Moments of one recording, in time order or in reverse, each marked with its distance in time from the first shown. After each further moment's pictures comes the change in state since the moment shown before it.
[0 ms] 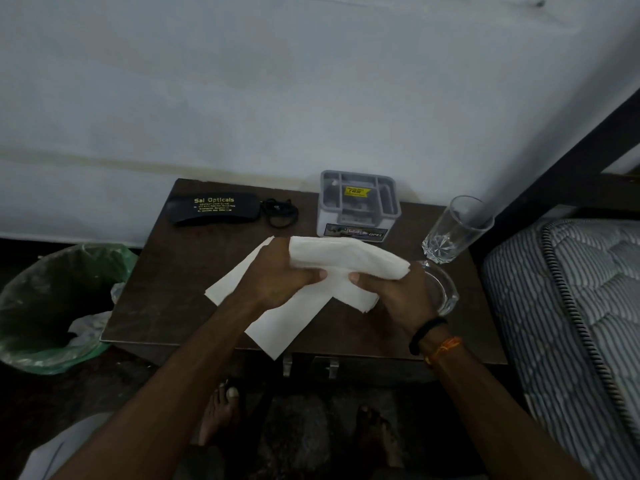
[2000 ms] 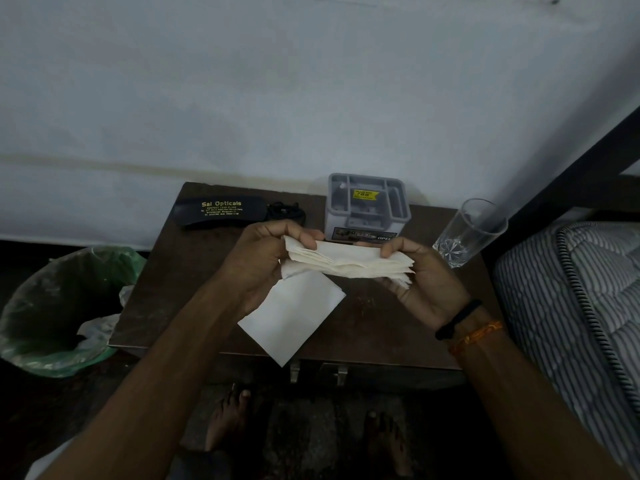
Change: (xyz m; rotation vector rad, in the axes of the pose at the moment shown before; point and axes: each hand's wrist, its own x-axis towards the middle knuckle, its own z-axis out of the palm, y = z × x) left_hand 0.000 0.024 -0.028 -0.506 -0.071 -0.012; right_hand 0.021 -0.036 -0.002 0.422 -0.189 0.308
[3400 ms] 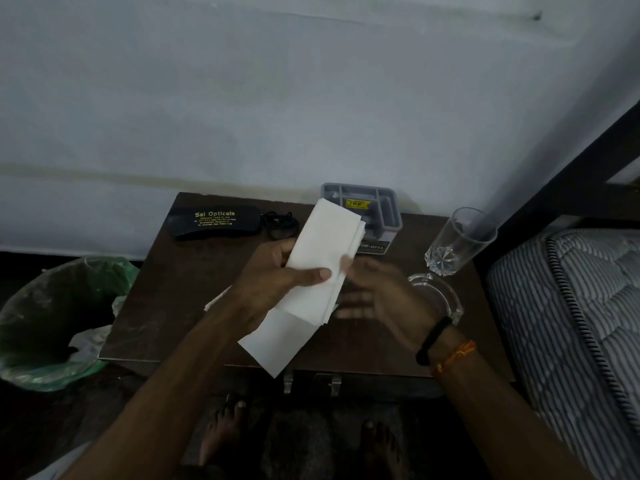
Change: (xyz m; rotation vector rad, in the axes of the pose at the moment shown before) left_hand -0.001 -0.014 0.013 0.271 0.049 -0.037; right_hand -0.009 0.012 0.021 -0.339 0.033 0.169
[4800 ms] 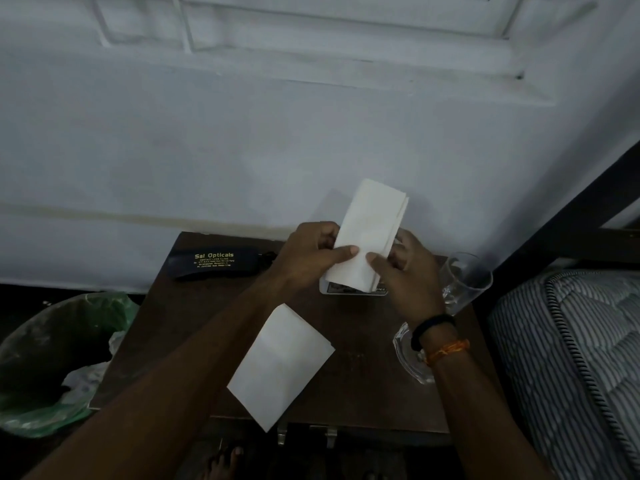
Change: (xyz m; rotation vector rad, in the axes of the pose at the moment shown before) left_hand 0.091 0.051 0.022 0.281 0.011 0.271; right_hand 0.046 -0.054 -0.032 -0.434 0.505 -0.547
